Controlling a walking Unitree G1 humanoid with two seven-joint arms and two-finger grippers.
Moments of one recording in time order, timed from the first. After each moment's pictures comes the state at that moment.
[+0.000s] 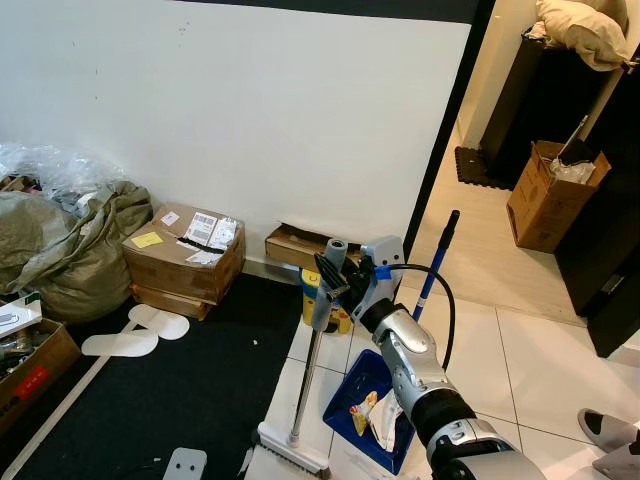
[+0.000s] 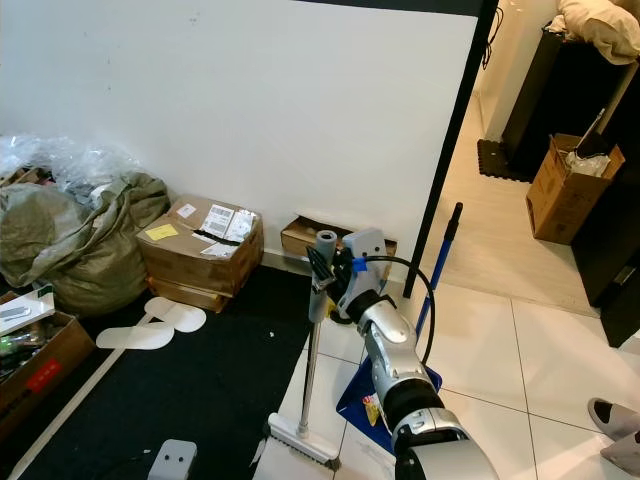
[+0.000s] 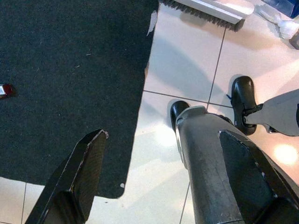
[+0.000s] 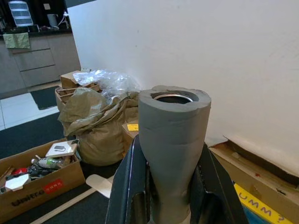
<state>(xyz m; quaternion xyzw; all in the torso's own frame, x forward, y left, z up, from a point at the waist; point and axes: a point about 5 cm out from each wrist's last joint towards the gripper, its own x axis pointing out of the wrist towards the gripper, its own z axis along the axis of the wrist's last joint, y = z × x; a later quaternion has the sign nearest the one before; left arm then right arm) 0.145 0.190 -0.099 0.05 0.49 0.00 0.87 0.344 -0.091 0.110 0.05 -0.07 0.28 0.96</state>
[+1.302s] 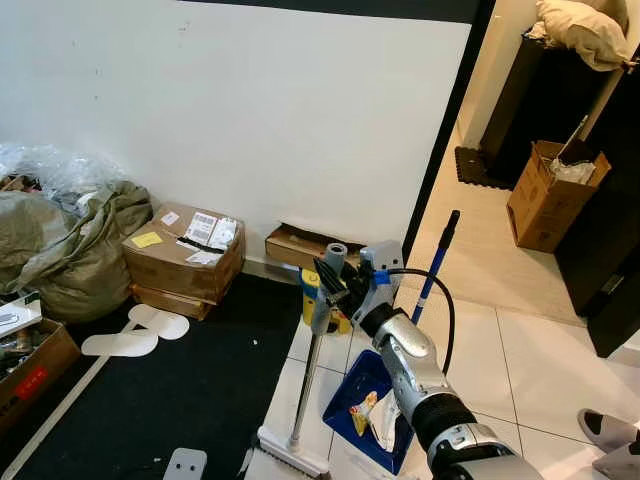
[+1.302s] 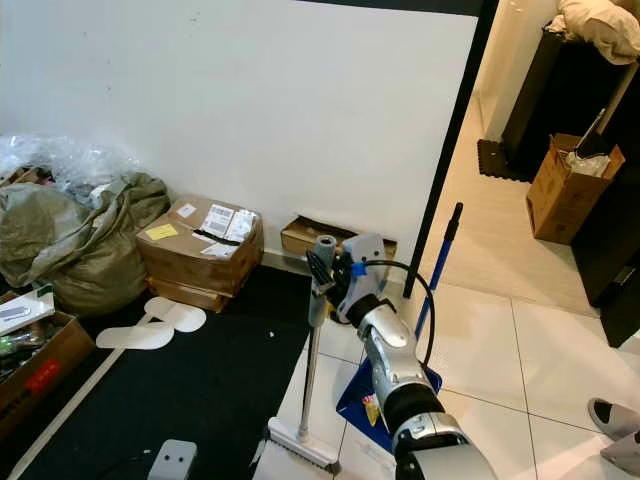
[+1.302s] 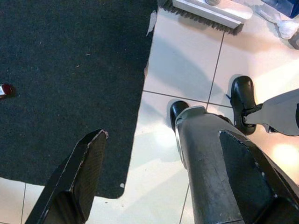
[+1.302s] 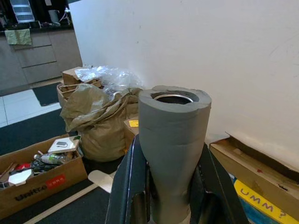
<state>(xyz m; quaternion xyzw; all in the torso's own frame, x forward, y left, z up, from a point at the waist) 0.145 0.190 -0.099 0.05 0.49 0.00 0.87 0.342 -0.091 0.106 0.05 -0.06 0.29 0.95</state>
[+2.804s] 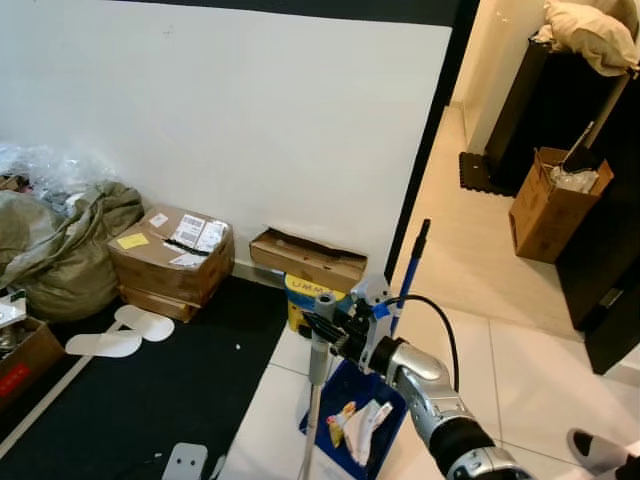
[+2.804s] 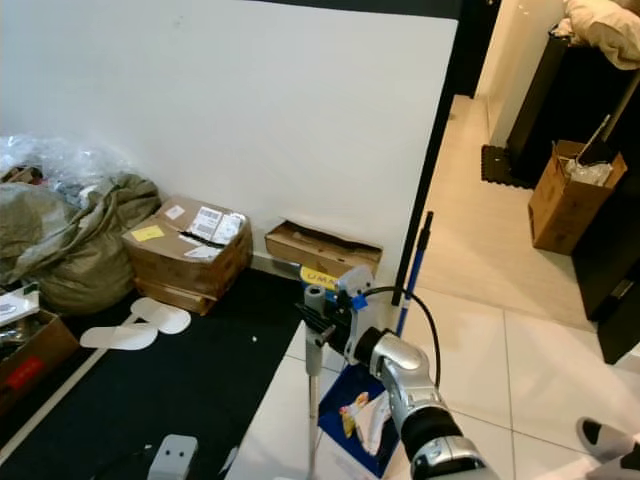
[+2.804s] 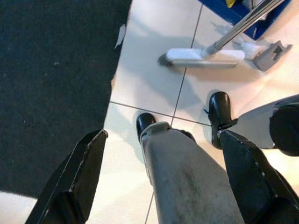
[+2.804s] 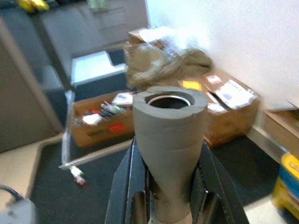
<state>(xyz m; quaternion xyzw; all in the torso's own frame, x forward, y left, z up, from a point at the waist) 0.148 0.192 -0.097 0.04 0.48 -0.01 0.88 0.316 -0.083 0.082 0.09 0.02 0.45 0.89</state>
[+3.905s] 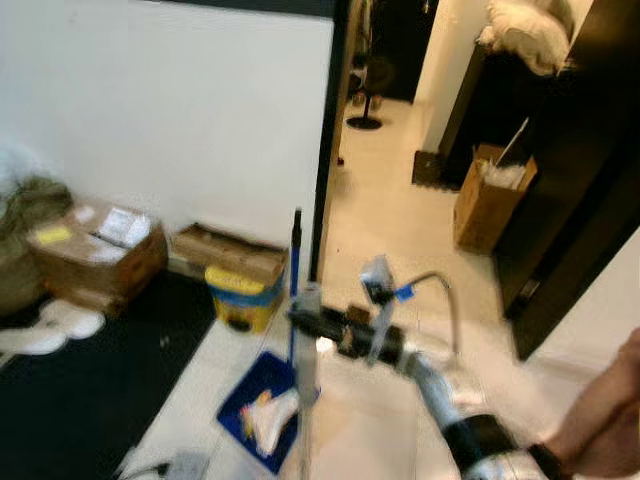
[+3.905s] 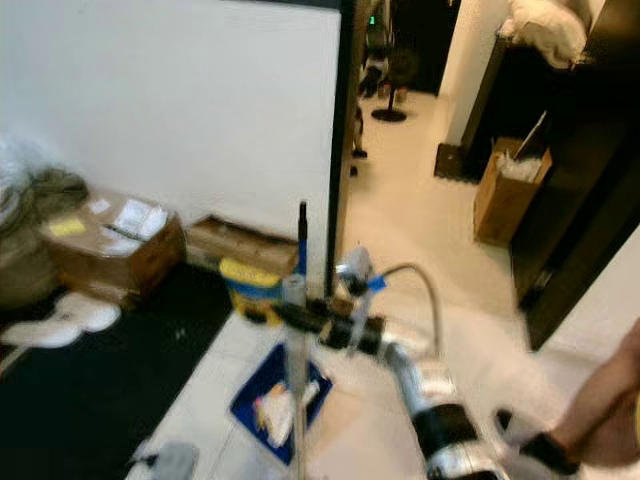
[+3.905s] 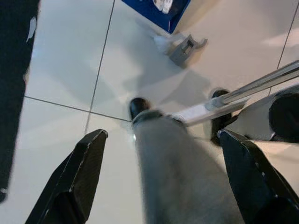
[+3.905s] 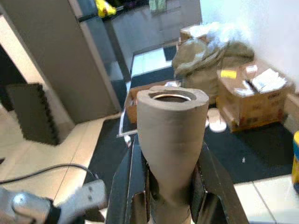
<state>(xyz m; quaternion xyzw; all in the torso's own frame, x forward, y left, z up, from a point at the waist) 0.146 0.187 -0.098 0.03 0.48 -0.01 0.88 0.300 -0.105 0.098 0.11 0.04 0.56 0.82</state>
